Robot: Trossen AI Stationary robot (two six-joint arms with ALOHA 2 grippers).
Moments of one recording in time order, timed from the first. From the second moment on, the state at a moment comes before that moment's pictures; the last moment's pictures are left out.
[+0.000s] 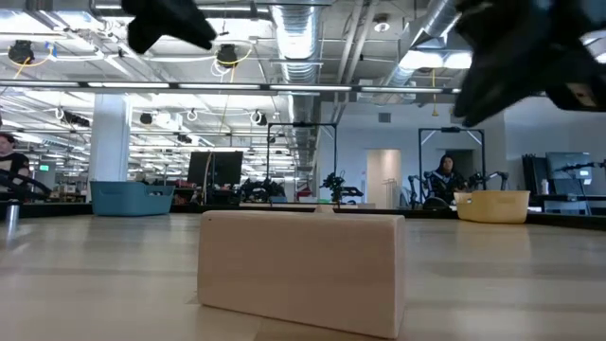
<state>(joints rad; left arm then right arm) -0.27 1.03 0.89 -0.47 -0.65 -0.61 0.63 1.56 0.98 -0.43 0.50 1.74</state>
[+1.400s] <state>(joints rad) -0.93 0.87 0.42 -0.09 -0.63 -0.86 0.75 2.02 1.72 -1.38 -0.10 1.08</state>
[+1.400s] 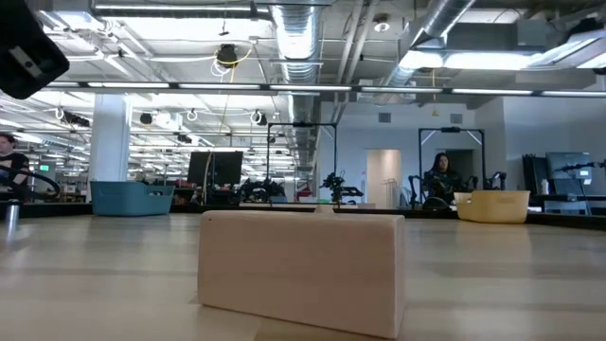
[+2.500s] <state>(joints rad) -0.56 0.95 0.42 0.49 -0.69 -0.40 0.87 2.01 1.68 -1.37 -0.05 1.42</state>
